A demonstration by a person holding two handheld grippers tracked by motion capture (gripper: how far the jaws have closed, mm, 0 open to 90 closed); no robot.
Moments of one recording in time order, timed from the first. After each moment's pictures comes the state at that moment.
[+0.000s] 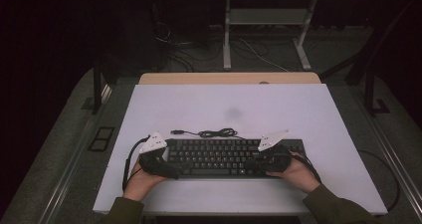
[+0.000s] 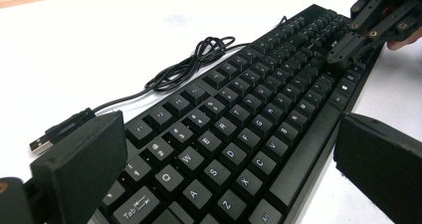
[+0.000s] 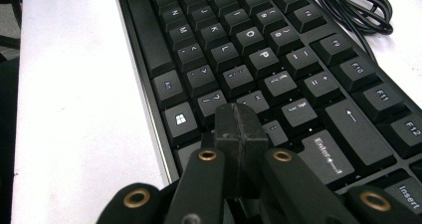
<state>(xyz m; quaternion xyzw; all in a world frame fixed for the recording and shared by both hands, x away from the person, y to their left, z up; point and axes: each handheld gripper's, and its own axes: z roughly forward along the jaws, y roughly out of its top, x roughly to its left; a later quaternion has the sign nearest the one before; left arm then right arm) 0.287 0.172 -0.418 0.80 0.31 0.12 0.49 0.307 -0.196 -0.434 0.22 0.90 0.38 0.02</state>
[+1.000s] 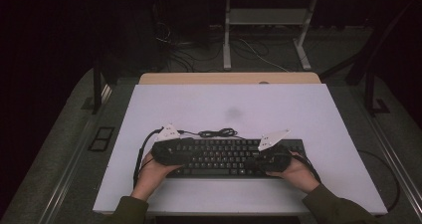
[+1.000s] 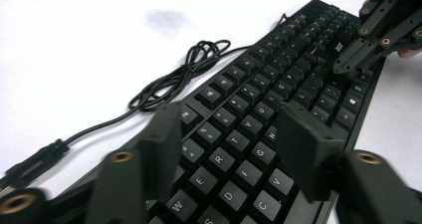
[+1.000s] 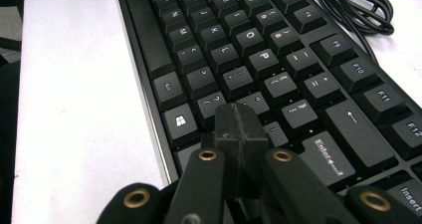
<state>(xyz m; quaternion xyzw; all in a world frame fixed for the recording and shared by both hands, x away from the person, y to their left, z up) 0.312 0.145 -0.415 0.82 0.31 0.09 0.47 0.308 -0.196 -0.435 0.22 0.90 0.38 0.02</state>
